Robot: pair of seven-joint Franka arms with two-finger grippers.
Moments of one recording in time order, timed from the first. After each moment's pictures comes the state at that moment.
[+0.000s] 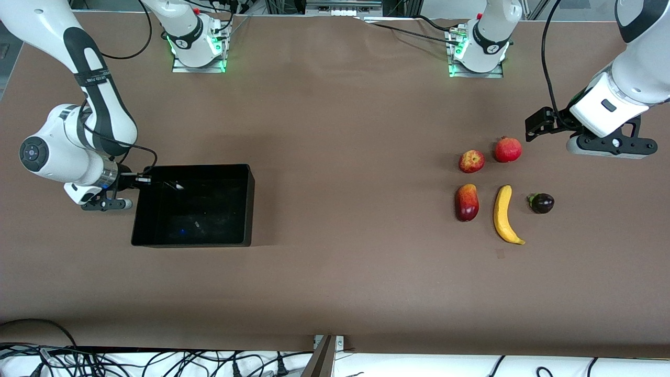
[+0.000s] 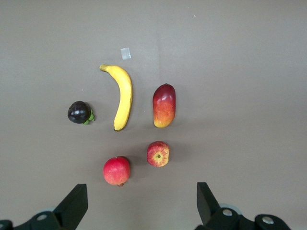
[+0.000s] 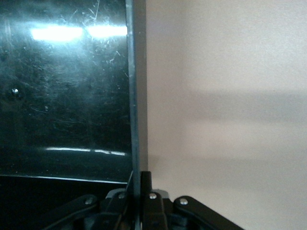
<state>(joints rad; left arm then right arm) -0.01 0.02 -0.11 -1.66 -0.01 1.63 -0.07 -0.12 0.39 0.00 -2.06 0.10 2.32 -0.21</state>
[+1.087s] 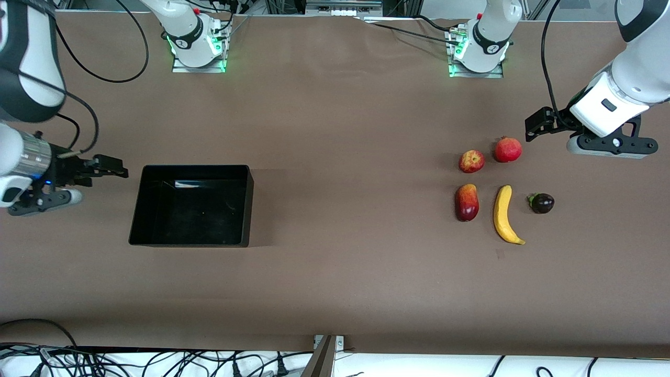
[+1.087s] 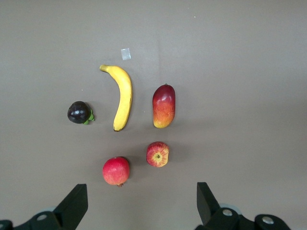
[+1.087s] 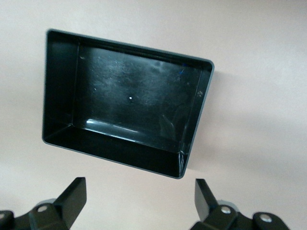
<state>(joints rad) -0.01 0.02 -0.11 -1.66 -0.01 1.63 -0.07 -0.04 0.29 0.01 -1.49 0.09 1.66 -0.25</state>
